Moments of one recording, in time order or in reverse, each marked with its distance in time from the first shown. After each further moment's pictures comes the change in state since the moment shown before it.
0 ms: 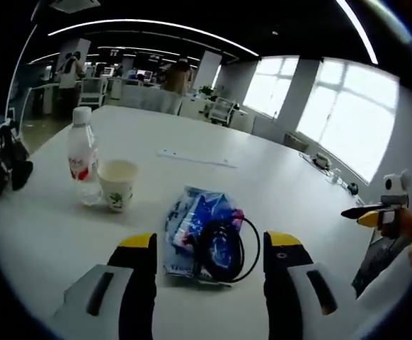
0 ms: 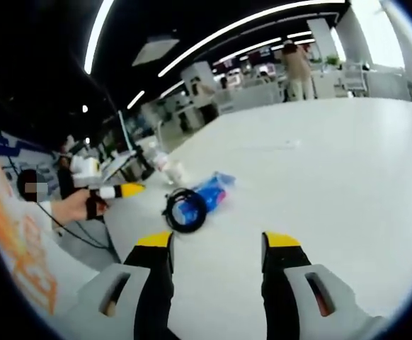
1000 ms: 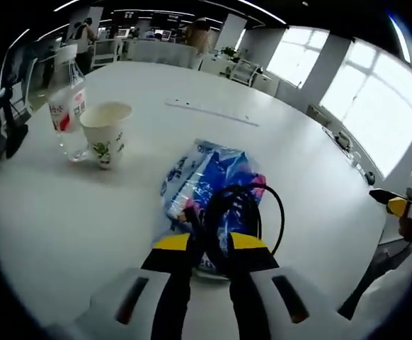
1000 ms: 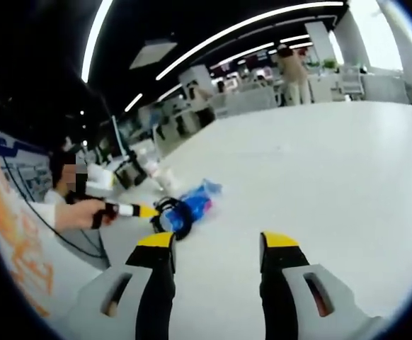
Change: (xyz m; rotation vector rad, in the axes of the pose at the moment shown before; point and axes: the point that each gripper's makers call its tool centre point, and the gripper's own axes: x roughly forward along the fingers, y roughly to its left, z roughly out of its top) left arm 0.055 0.014 -0.059 -0.074 0.267 0.105; right arm 0.006 -0.025 0.018 -0.004 -0.032 -0.037
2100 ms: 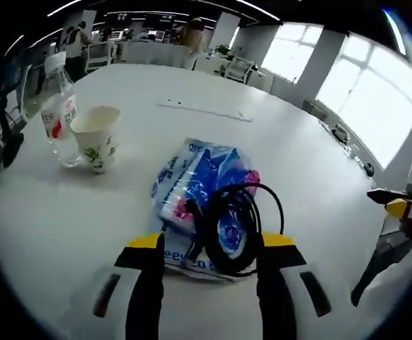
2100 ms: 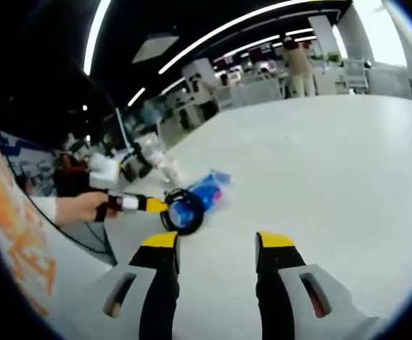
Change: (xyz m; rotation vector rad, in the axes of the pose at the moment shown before) left arm 0.008 -0.007 -0.005 0.128 0.061 0.016; right arm 0.007 0.017 -0.016 0.004 0.047 0.030
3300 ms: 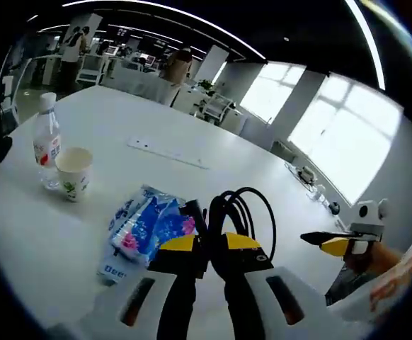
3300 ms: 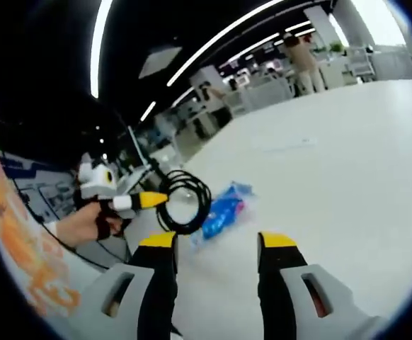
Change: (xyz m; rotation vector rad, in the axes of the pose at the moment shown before) left arm -0.068 -0.077 0.075 -0.191 -0.320 -0.287; right arm 0.015 0.028 0.033 0.160 -0.084 0.173
